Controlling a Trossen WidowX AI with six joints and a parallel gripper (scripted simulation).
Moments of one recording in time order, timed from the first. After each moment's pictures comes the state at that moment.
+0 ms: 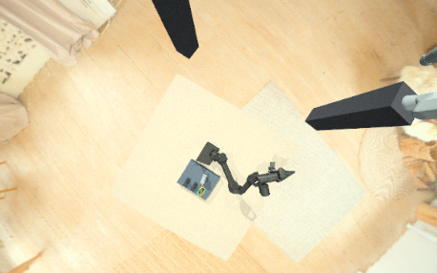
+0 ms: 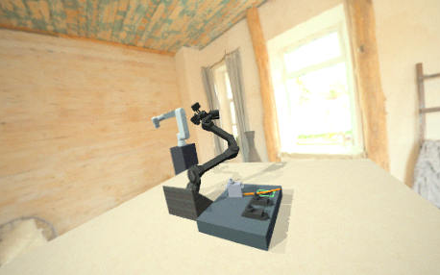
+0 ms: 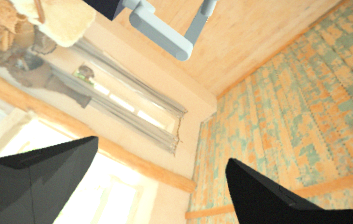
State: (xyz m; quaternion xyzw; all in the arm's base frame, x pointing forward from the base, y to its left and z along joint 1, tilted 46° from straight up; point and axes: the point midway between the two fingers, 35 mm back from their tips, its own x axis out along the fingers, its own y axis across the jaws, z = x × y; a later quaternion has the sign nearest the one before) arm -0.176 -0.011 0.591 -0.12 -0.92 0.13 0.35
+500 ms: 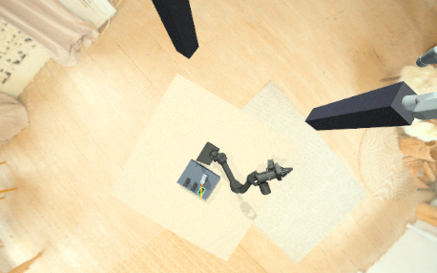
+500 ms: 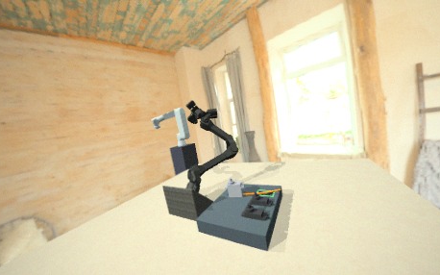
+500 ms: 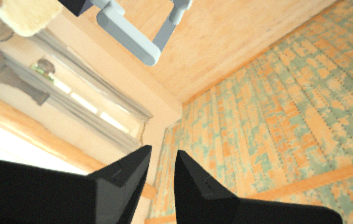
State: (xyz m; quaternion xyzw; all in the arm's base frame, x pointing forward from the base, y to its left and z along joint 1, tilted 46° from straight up) arm -0.188 -0.050 0.586 -0.07 -0.94 0.05 0.33
